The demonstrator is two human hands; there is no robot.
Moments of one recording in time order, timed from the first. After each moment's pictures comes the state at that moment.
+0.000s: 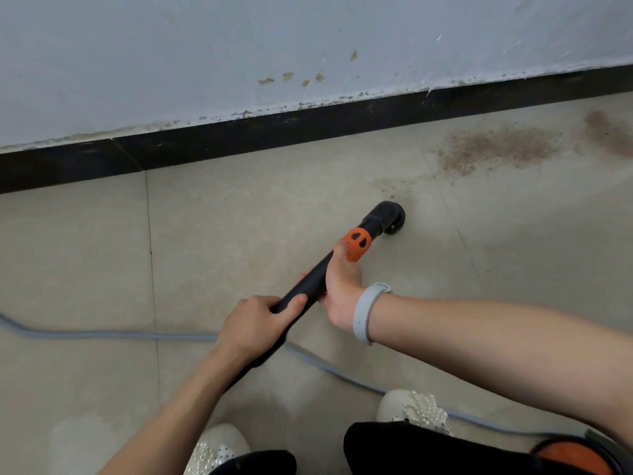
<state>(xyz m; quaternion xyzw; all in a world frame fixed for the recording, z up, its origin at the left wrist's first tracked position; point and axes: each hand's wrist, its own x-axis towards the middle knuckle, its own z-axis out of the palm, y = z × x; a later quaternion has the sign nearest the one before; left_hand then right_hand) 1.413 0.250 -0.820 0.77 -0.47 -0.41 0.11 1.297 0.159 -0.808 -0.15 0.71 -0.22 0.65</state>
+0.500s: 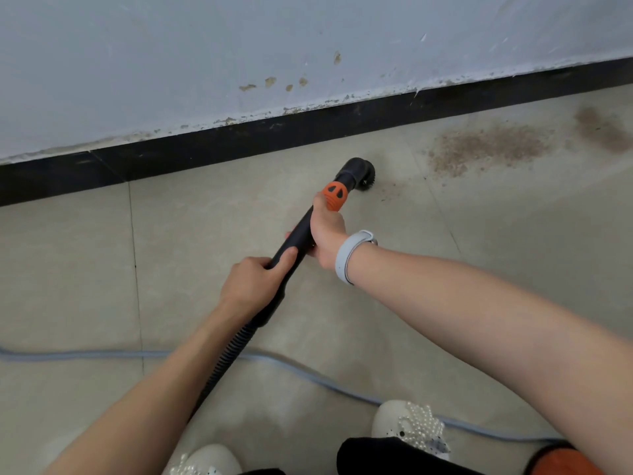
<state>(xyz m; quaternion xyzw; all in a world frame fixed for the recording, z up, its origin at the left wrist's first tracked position) 1.417 0.176 -0.826 0.79 -0.42 -0.39 0.20 1.316 0.079 -0.788 -0.21 0.67 -0.23 0.67</state>
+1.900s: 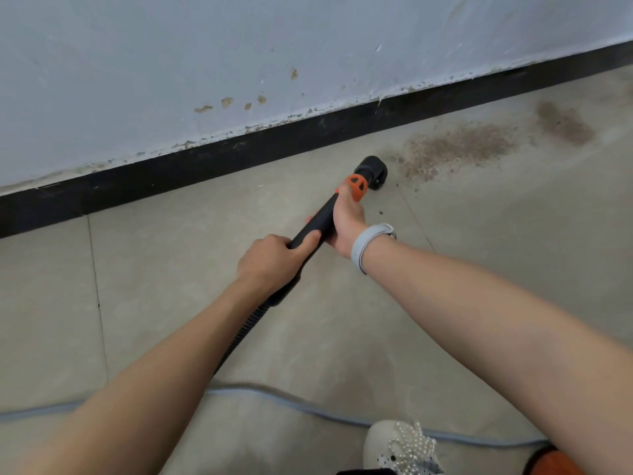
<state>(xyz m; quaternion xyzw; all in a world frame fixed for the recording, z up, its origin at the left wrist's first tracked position) 1.369 0.097 -0.810 0.74 -0.56 -0.35 0.12 1.254 0.024 -0.791 -0.14 0.66 -0.34 0.65</state>
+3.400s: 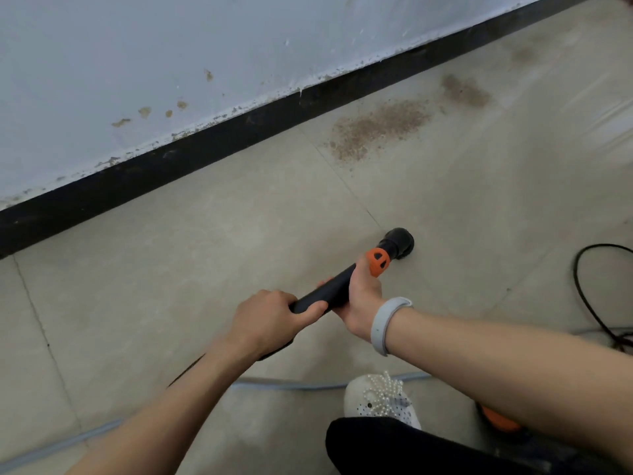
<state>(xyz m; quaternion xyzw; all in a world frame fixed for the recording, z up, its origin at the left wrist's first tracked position) 1.322 0.178 -0.796 0.60 -0.71 -0.36 -0.03 1.170 0.163 -0.792 0.08 0.68 -0.41 0.60</state>
